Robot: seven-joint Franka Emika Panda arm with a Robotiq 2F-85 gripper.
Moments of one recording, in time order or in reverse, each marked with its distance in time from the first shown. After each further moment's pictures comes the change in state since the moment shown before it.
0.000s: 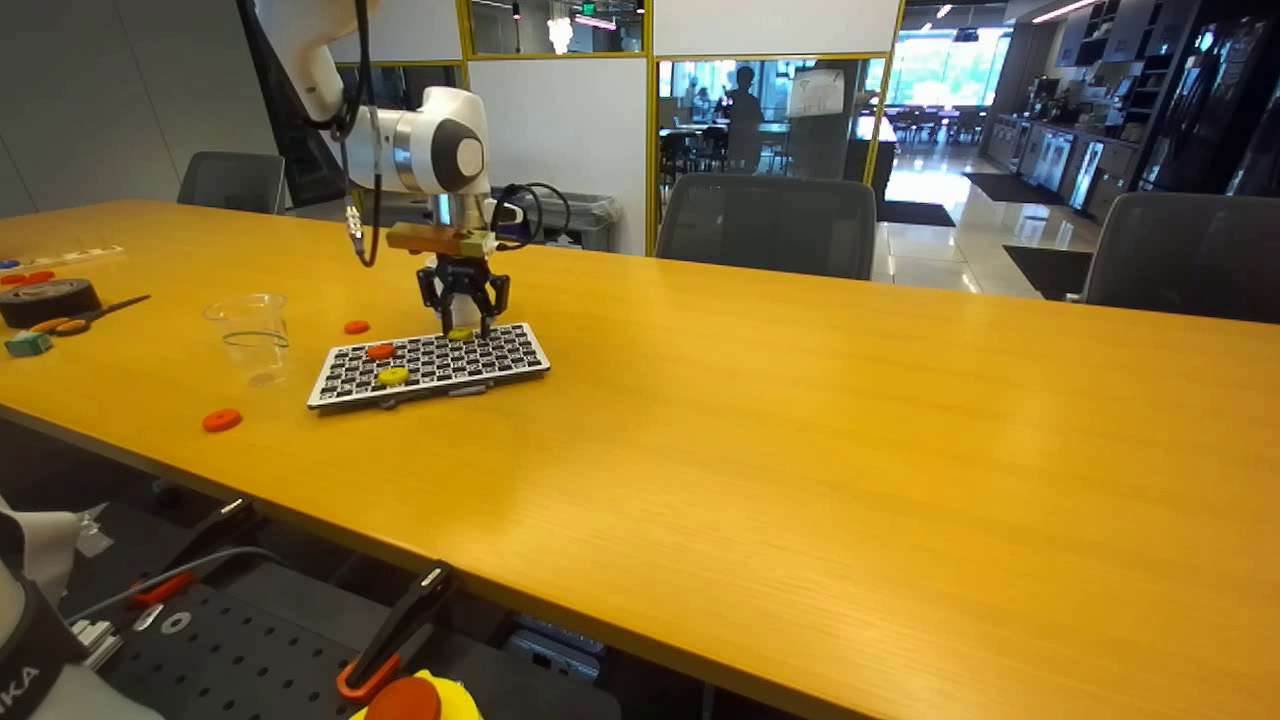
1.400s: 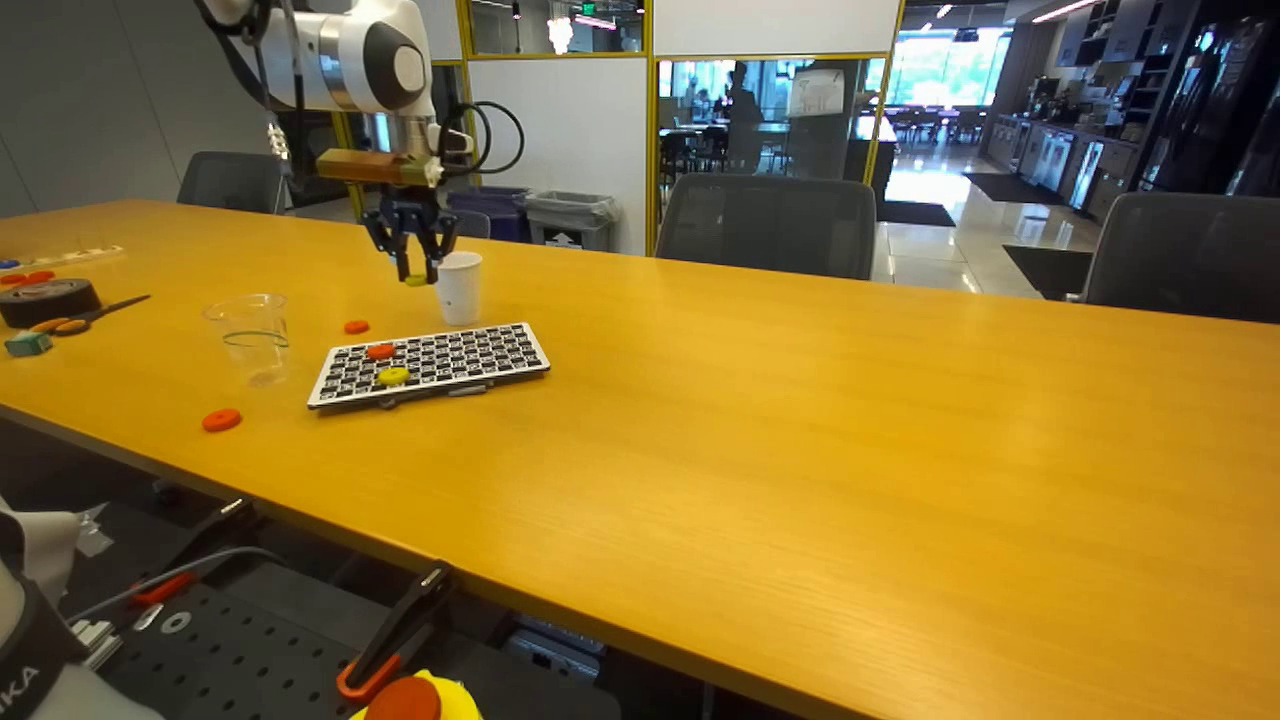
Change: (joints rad) arm 0.024 -0.282 0.062 -0.178 0.000 -0.048 0.044
